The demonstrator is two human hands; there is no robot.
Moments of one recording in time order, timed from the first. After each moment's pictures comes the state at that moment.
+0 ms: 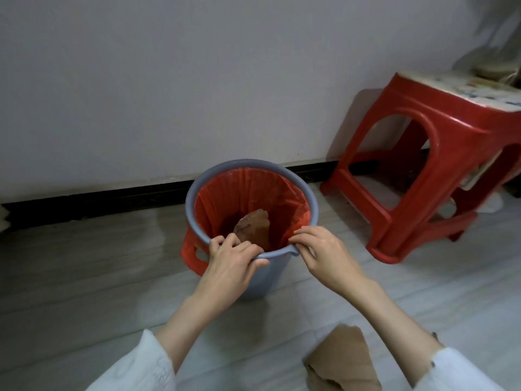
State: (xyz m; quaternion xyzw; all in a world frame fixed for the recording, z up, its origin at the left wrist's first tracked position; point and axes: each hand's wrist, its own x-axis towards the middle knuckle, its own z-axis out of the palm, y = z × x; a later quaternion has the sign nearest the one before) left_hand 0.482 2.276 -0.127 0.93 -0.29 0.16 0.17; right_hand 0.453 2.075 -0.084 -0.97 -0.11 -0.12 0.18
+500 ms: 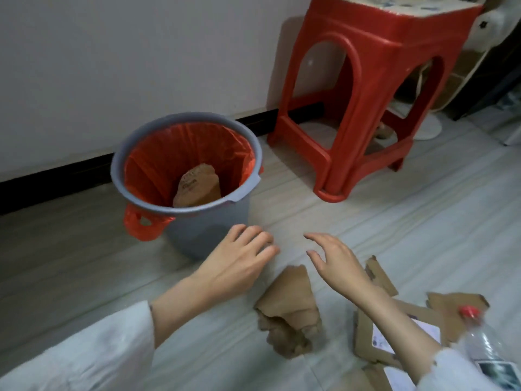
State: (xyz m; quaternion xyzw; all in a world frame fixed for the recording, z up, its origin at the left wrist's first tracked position) left_hand 0.424 2.159 -0.150 0.81 -0.56 0.18 0.04; right_hand 0.342 1.948 -0.172 -0.96 0.11 0.00 0.27
